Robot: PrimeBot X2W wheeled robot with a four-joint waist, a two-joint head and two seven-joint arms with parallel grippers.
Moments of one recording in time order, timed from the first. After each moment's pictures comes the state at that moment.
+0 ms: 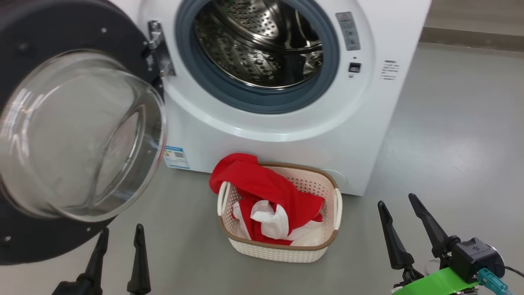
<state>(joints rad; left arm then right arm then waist) 0.04 0.15 -0.09 0.06 -0.33 0.12 -0.25 0.05 -0.04 0.05 0.09 0.24 0.13 -0.26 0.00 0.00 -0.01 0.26</state>
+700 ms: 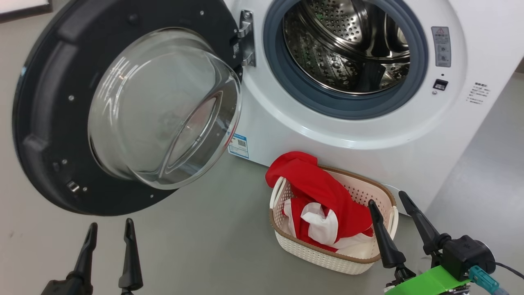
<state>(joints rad) 0.04 0.17 -0.08 0.01 -0.32 0.17 -0.24 0.03 -0.04 0.08 0.10 0.24 0.13 -0.26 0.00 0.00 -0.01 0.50</state>
